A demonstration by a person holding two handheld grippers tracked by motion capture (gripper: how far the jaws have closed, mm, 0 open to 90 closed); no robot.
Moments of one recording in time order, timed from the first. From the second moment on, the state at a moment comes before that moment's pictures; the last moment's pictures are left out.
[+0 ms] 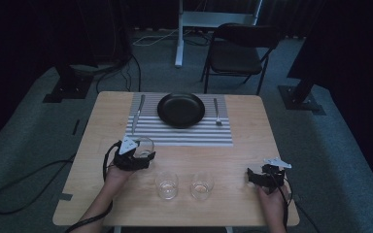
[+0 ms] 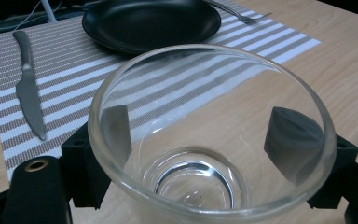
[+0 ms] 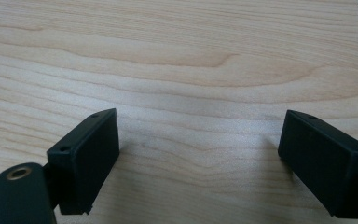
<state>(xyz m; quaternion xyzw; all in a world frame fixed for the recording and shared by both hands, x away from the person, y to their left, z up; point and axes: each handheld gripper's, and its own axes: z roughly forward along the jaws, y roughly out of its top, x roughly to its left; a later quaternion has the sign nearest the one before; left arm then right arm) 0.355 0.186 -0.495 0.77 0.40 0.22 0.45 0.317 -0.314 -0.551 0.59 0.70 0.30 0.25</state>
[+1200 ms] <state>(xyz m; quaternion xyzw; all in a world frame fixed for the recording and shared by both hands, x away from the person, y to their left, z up) 0.464 0.170 -0.497 0.74 0.47 0.23 0.43 0.317 -0.314 -0.551 0.59 0.70 0.30 0.25</state>
